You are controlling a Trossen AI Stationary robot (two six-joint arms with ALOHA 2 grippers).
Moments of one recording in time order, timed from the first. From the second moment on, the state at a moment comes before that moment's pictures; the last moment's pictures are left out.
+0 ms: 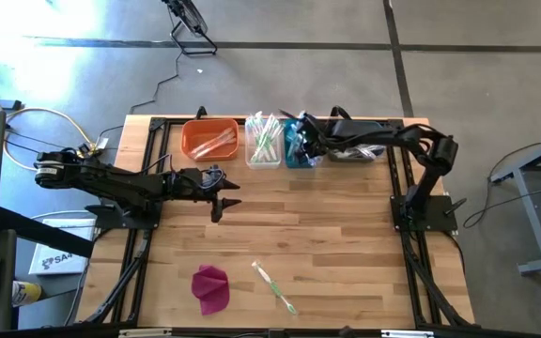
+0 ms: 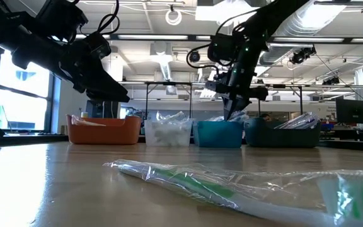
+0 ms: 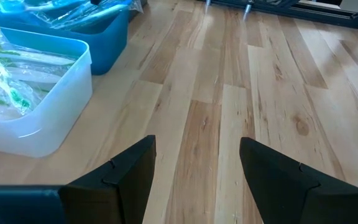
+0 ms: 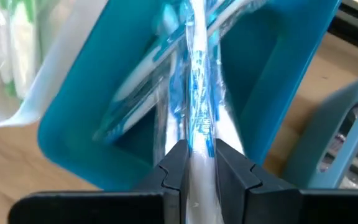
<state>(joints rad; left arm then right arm) 0.08 1.13 0.30 0.47 -0.04 -0.14 -0.47 1.75 1.21 -0.60 0.18 0.58</state>
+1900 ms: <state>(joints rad) 0.08 1.13 0.30 0.47 -0.05 -0.14 -0.11 1.63 1.21 -0.39 -0.12 0.24</state>
